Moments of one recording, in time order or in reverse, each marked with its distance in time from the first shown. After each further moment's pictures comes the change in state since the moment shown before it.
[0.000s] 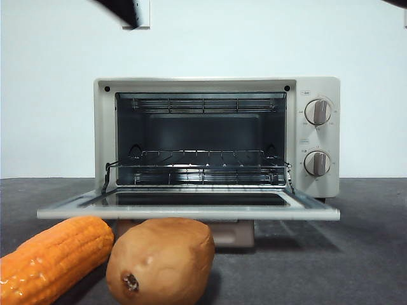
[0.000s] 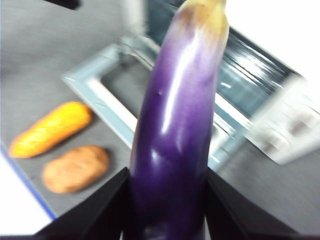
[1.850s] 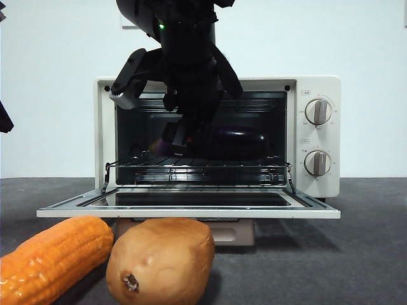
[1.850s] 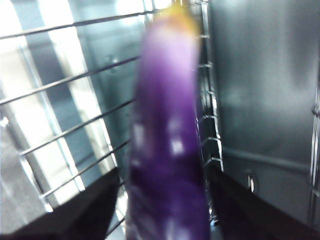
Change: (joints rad) left arm 0.507 -0.397 -0.726 0.472 0.256 -0.197; right arm 0.050 0.968 0.240 0.554 0.648 -0.649
